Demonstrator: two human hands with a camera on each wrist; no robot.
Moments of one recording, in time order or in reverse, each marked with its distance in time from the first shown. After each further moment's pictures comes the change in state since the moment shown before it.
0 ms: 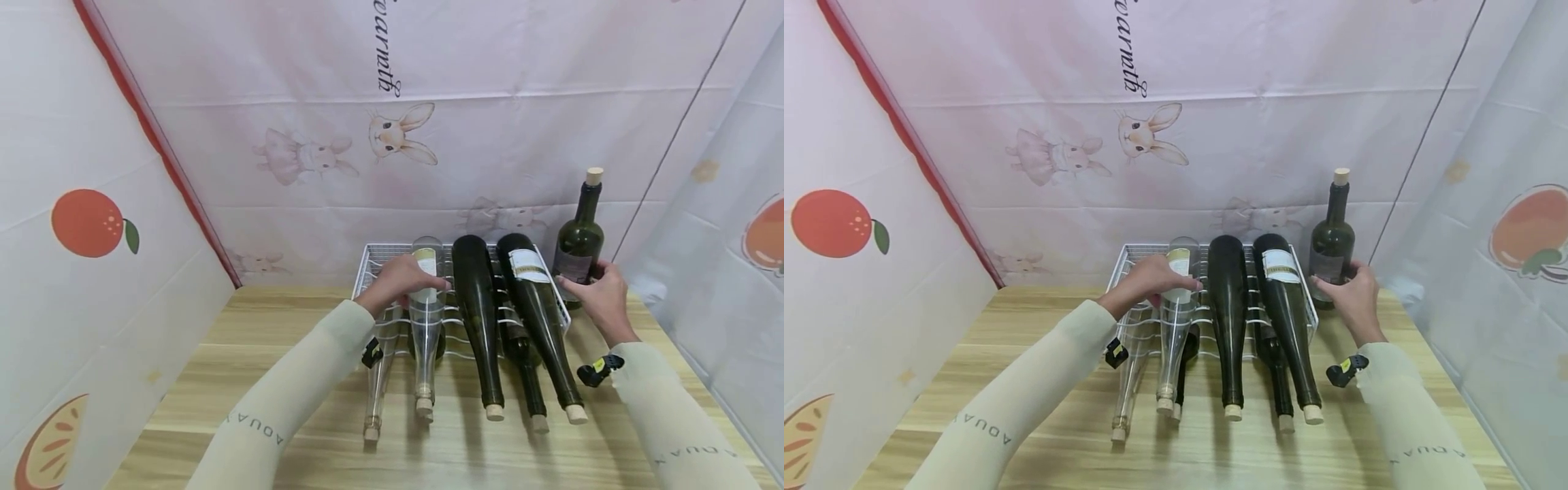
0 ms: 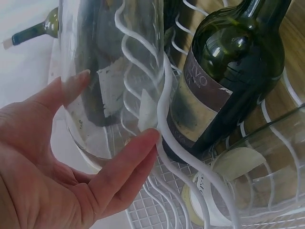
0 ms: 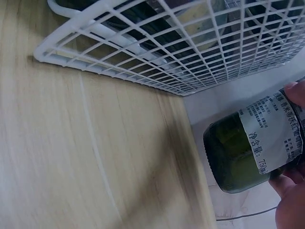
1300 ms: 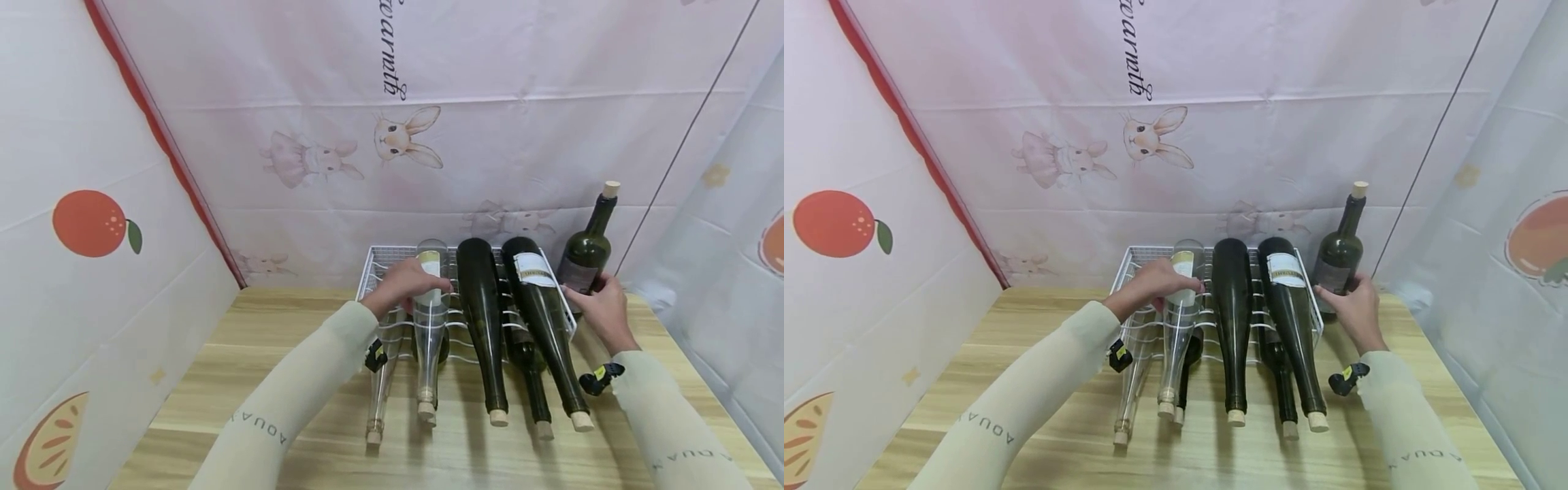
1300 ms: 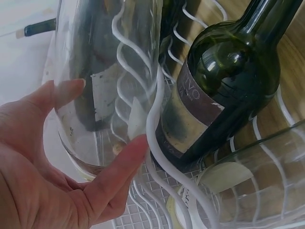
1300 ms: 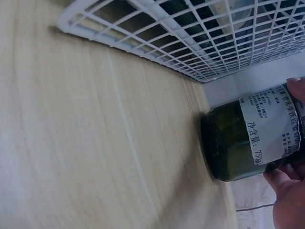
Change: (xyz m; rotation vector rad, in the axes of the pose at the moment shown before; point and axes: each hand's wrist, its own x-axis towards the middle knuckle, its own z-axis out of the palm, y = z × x) left_hand 0.004 -0.004 0.004 -0.094 -0.010 -0.041; right_hand -0.002 0.018 0.012 -0.041 -0.035 0.035
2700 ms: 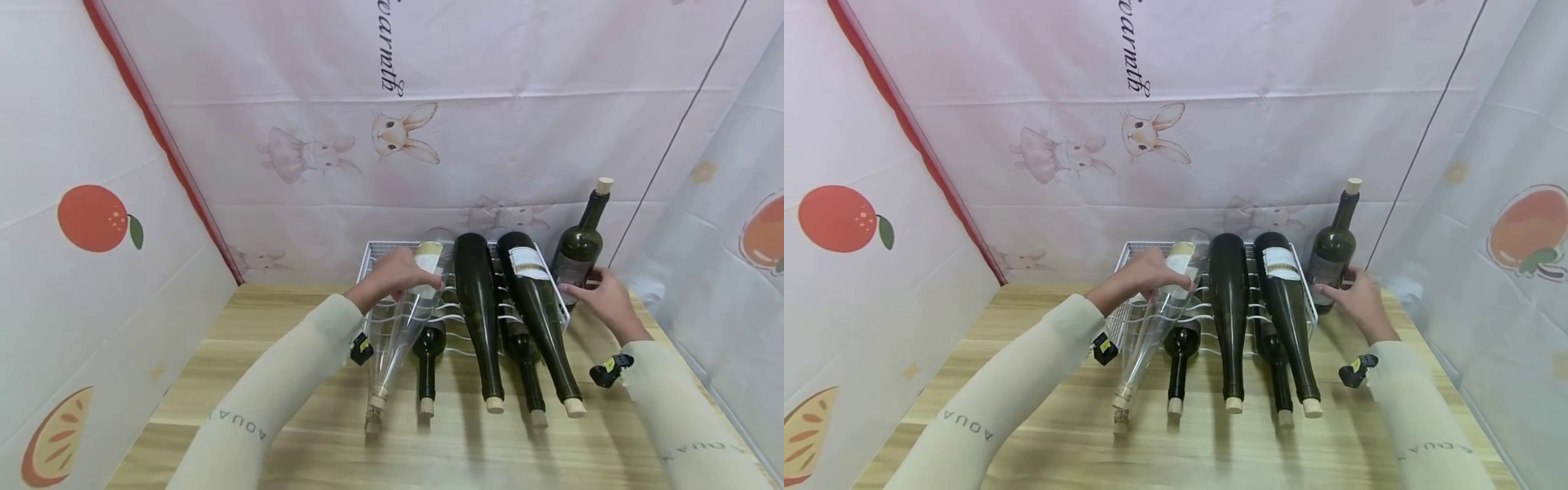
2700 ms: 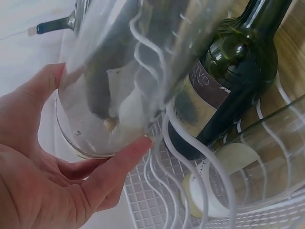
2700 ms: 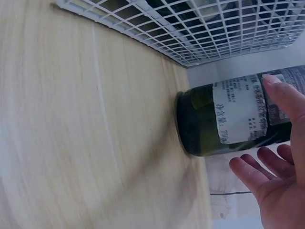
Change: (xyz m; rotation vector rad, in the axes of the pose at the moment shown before) left_hand -0.017 -0.002 -0.016 0.088 0.035 0.136; right_hand 0.005 -0.002 -0.028 -0.090 -0.245 -0.107
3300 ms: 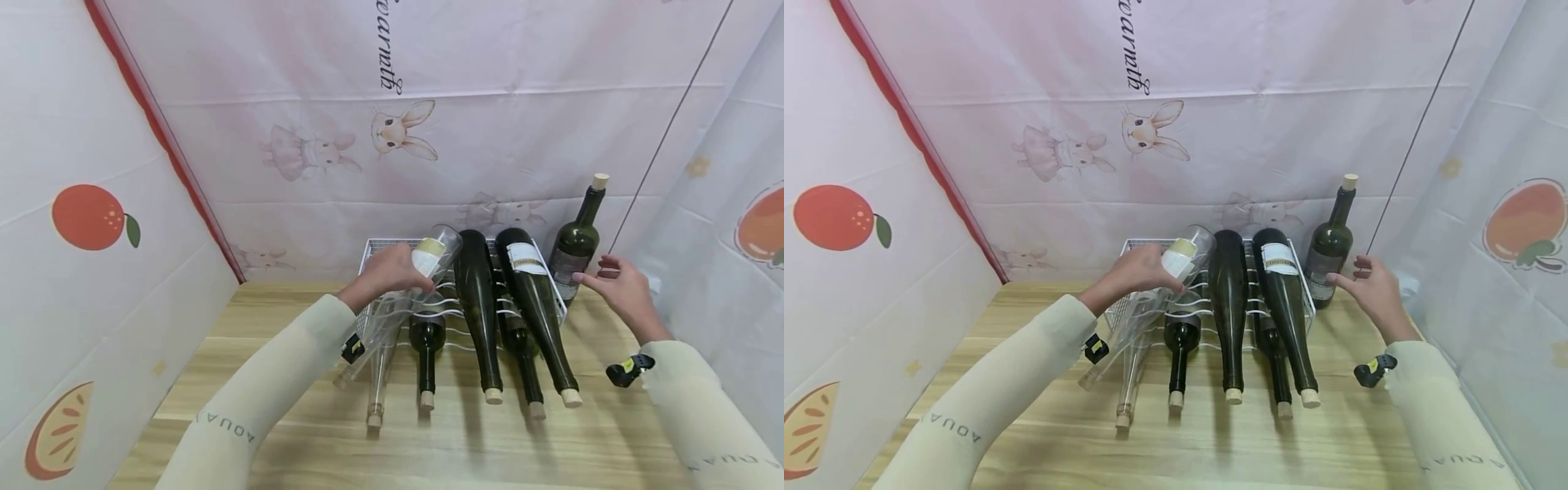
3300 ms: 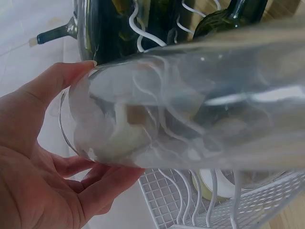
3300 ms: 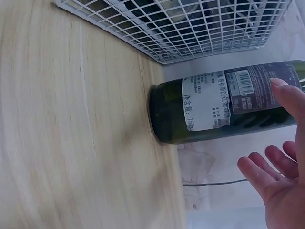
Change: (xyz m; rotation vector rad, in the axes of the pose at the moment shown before) left_hand -0.017 0.004 -0.005 0.259 0.095 0.063; right_hand -0.015 -0.011 -0.031 0.032 0.024 0.039
